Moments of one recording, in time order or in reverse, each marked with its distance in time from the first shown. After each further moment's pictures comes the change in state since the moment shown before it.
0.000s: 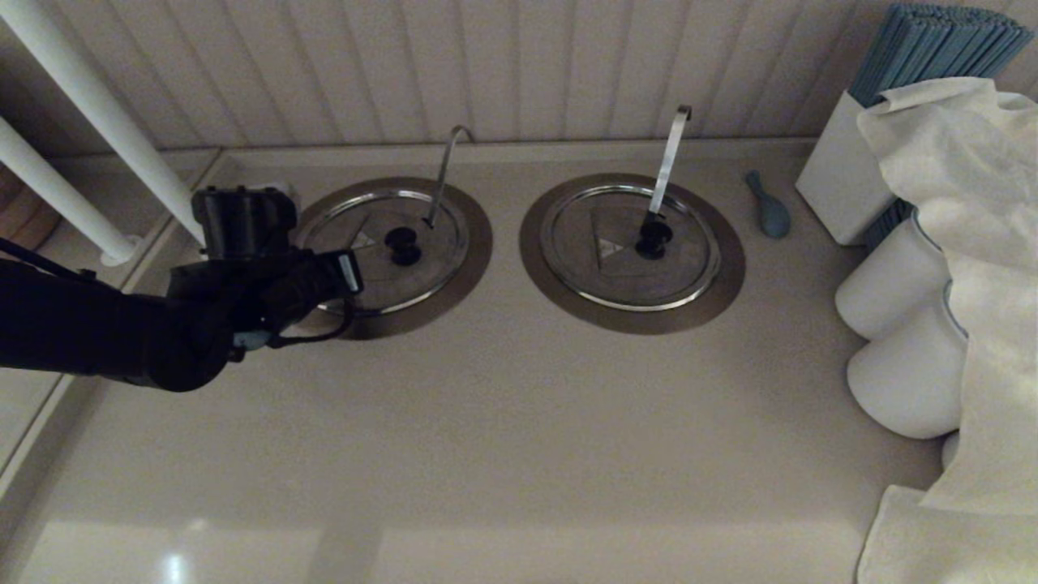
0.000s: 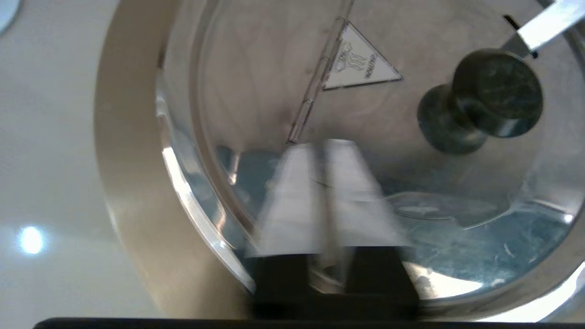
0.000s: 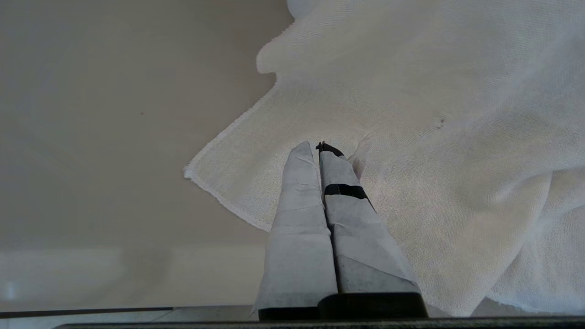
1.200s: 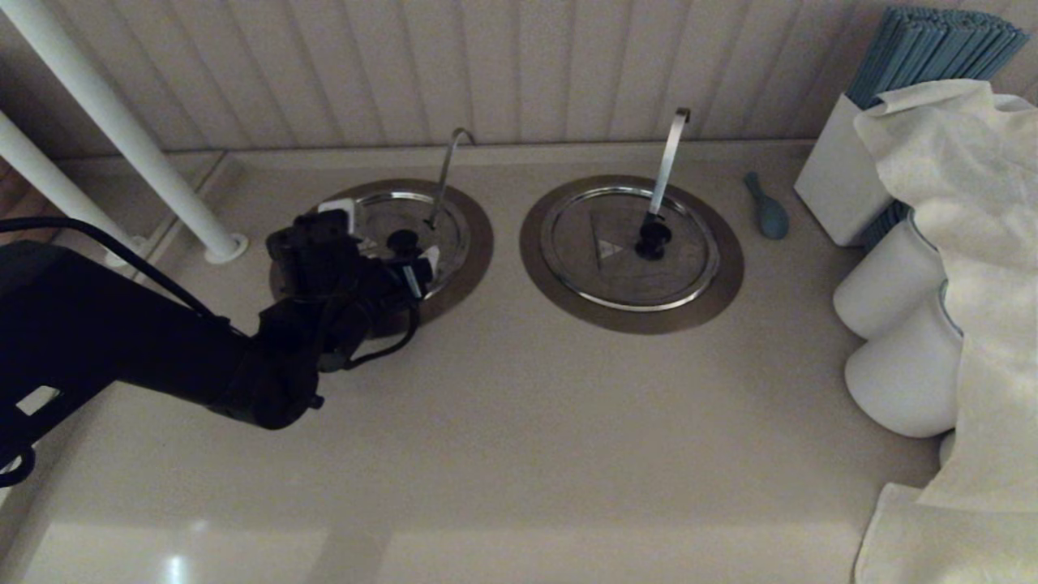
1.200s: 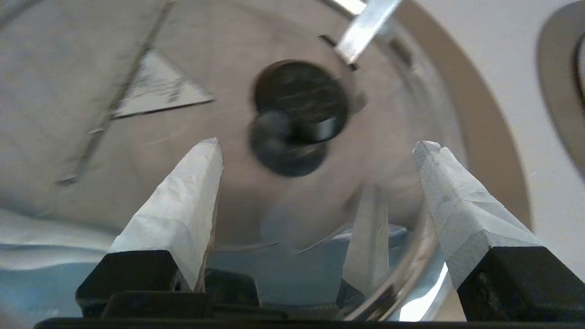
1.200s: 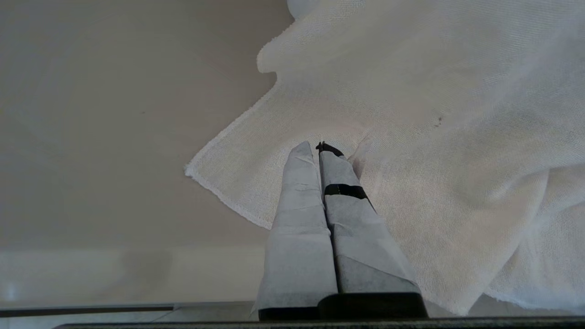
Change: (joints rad) left arm -0.109 0.206 0.034 -0.406 -0.098 0.001; right arm 0.000 0.000 0.000 0.000 0.000 0.000
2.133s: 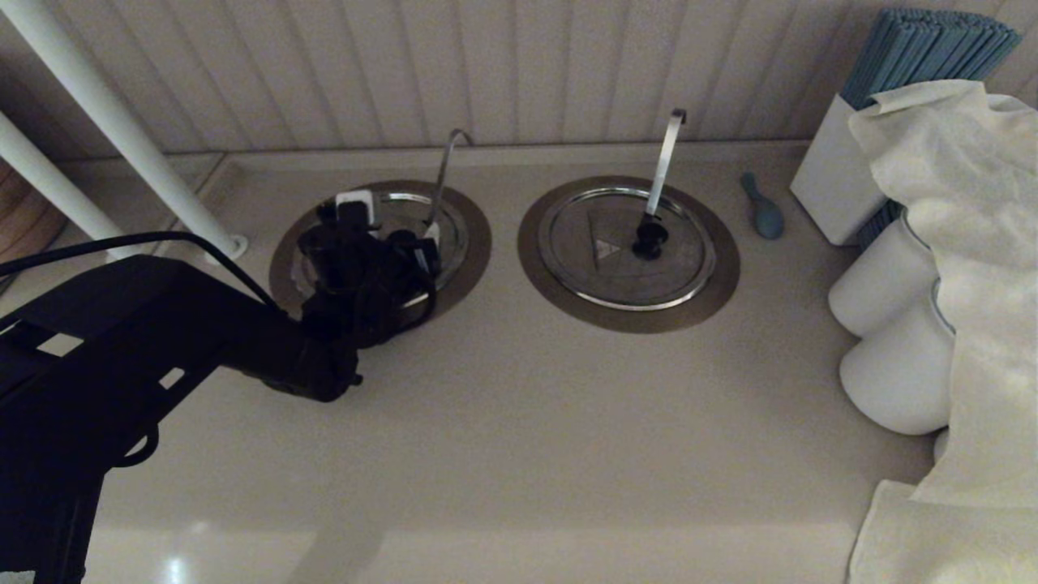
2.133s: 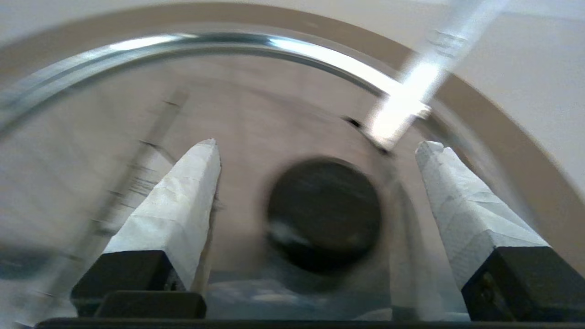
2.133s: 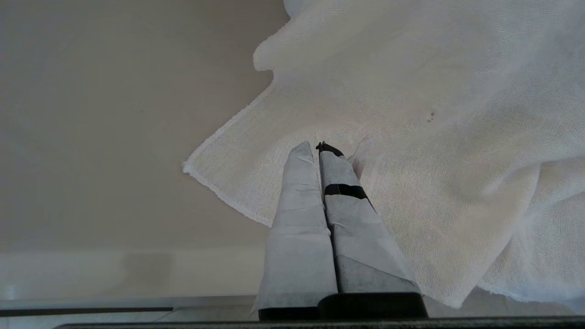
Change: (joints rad) left arm 0.055 0.209 -0.228 -0.121 0.092 0.106; right arm 0.000 0.000 0.000 0.000 0.000 0.000
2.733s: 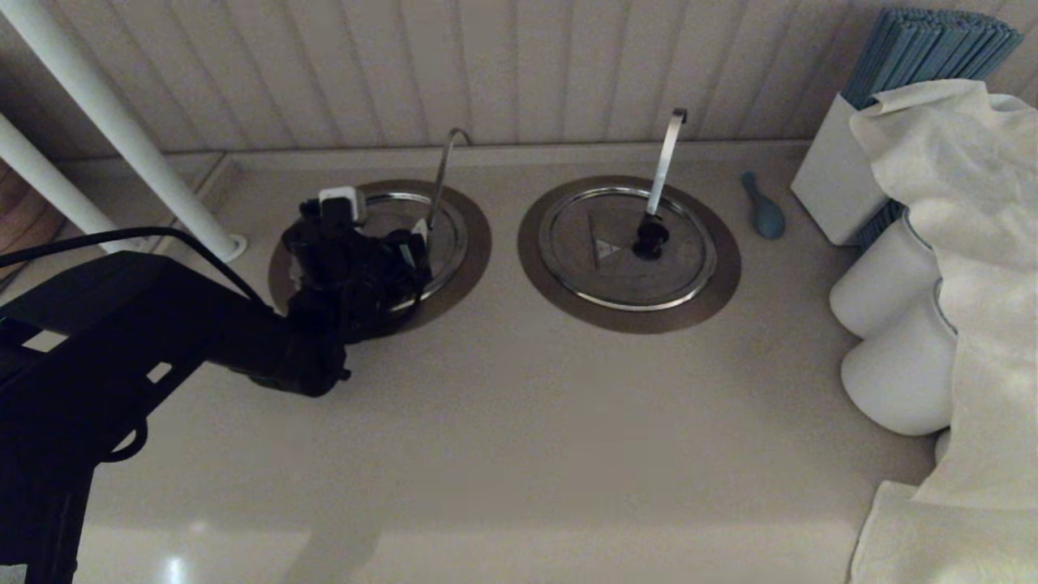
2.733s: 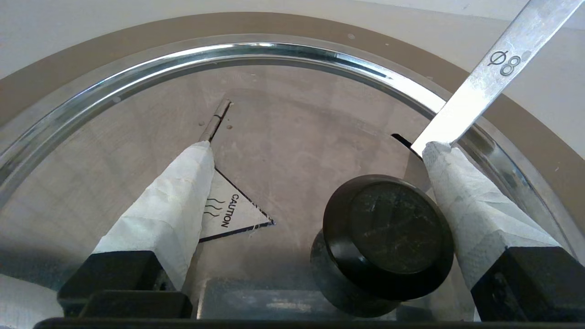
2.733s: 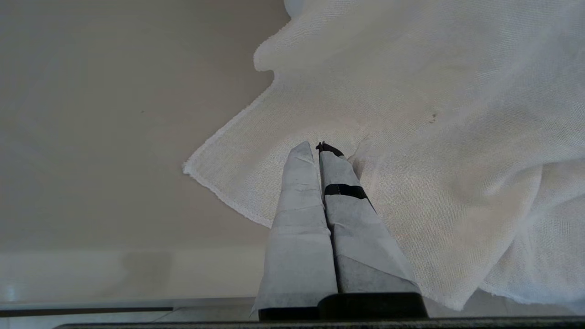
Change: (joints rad) left arm 0.035 -0.021 0.000 0.000 -0.001 -0.006; right arm 0.000 0.000 0.000 0.001 0.000 0.001
